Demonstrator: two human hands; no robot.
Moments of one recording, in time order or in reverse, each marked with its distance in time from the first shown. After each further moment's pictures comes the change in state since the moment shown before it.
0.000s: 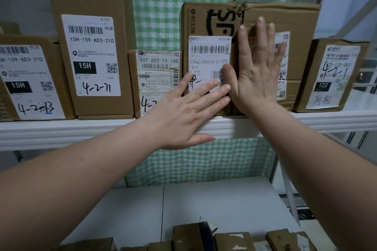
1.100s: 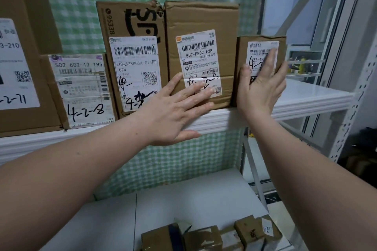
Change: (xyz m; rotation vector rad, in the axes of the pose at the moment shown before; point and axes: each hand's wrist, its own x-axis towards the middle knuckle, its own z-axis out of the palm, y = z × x) left_hand 0.088 0.045 0.011 -0.025 -0.028 0.109; right_hand -0.044 0.110 -0.037 0.140 -0.104 0.835
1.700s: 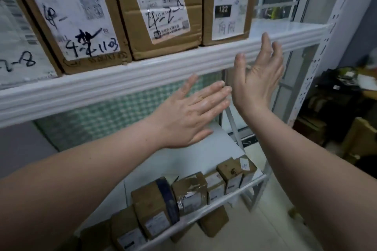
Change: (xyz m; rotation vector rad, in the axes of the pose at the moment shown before) left_hand 0.005 0.119 0.027 -0.326 0.225 0.207; right_hand -0.077 0.066 -0.039 -0.104 0.043 -0.015
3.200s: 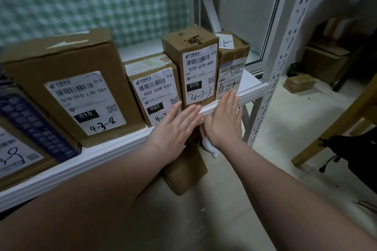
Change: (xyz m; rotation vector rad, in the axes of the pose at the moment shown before) left_hand -0.074 0.453 0.423 0.056 -0.689 -0.163; right_hand -0.374 0.523 0.123 -0.447 -0.827 0.156
